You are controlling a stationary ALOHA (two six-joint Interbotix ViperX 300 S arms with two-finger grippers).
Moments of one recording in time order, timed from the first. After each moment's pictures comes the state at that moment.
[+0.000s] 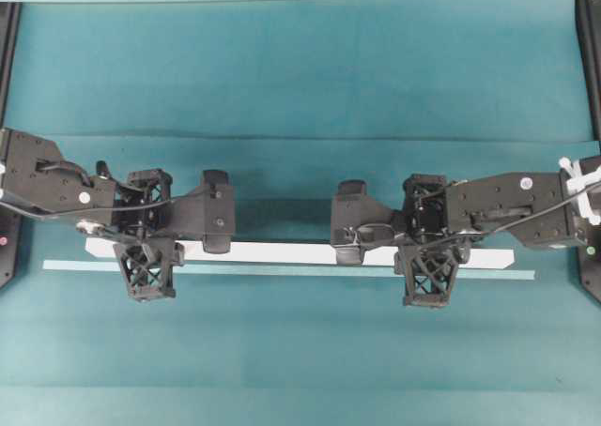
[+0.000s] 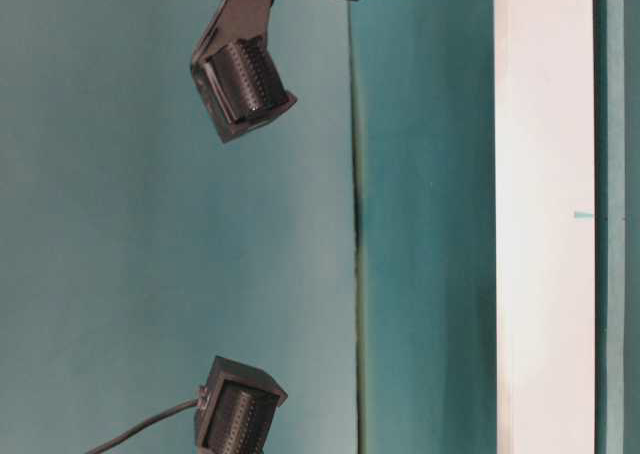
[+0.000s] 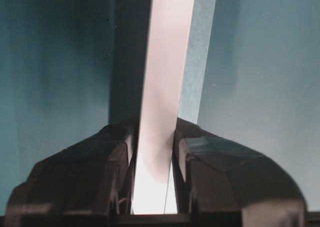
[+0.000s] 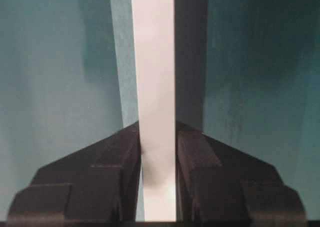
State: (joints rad) left arm -0.01 -0.04 0.77 0.03 0.53 -0.12; right arm 0.03 0.06 0.63 0.03 0.71 0.06
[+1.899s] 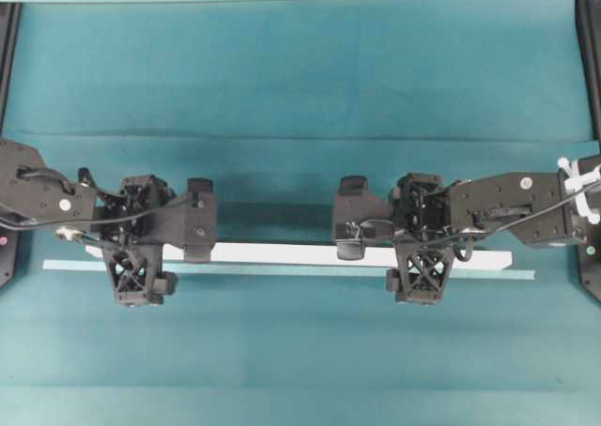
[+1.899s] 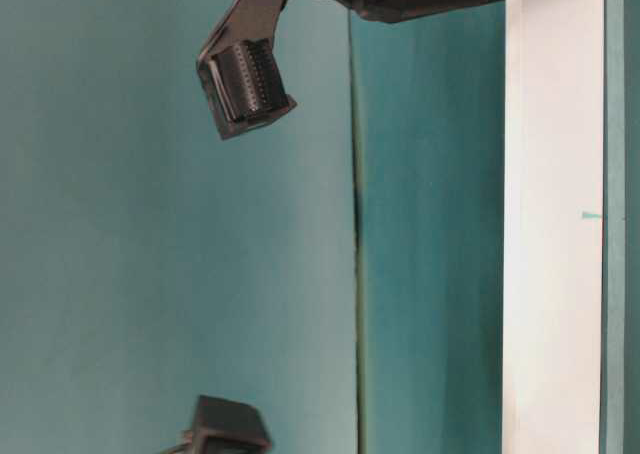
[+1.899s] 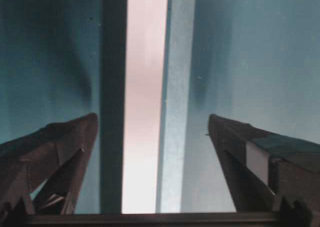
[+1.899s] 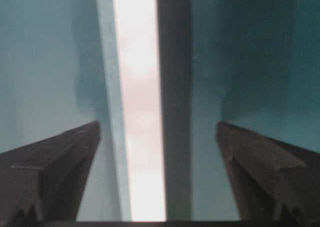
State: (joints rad) left arm -0.03 -0.10 0.85 0.03 0.44 -0.08; right arm 0.01 0.06 0.67 0.02 0.59 0.06
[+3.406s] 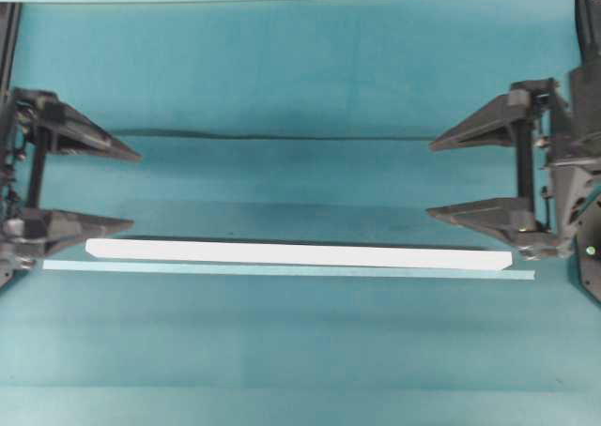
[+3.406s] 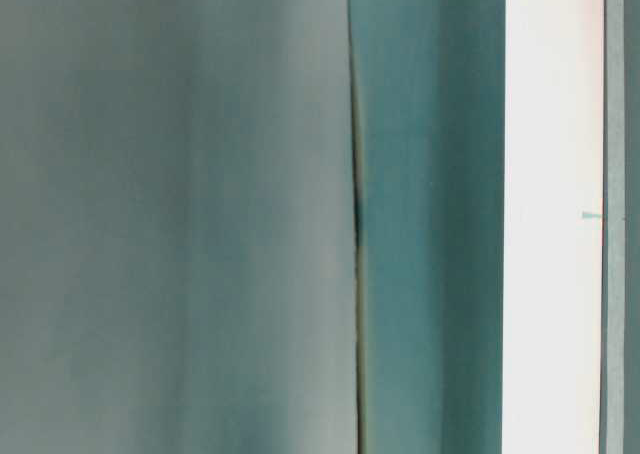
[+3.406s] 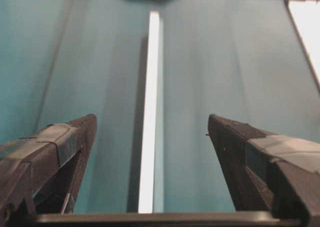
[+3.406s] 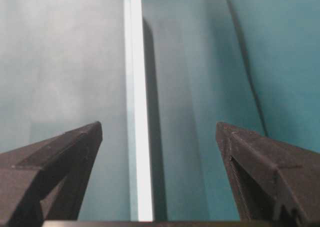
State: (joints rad) left arm 0.00 -0.88 0.93 0.03 0.18 -0.08; right arm -0.05 -0.73 0.84 0.02 0.27 0.07
